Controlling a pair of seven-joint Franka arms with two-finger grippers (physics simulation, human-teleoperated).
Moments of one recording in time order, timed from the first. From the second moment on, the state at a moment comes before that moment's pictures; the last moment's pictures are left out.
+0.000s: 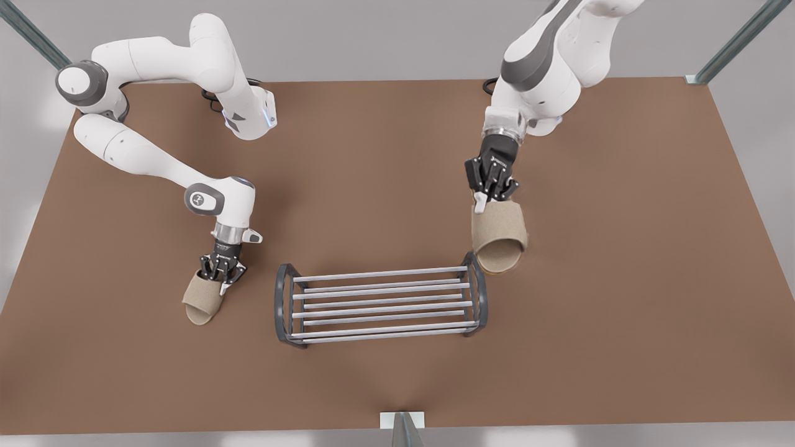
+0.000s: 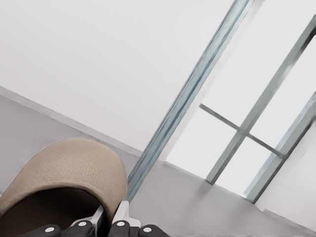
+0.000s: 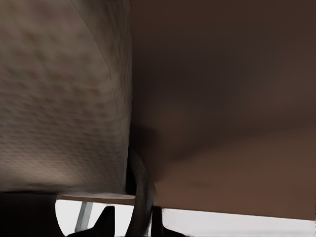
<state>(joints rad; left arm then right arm) -1.23 -0.18 0.61 -2.12 2.38 2.74 -2.90 -1.31 1.44 1.18 -2.37 -2.90 1.88 -1.44</state>
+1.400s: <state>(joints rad) -1.12 0.69 0.56 -1.60 2.06 2.88 -2.90 -0.43 1.35 1.68 -1.74 -2.11 2.02 -1.70</state>
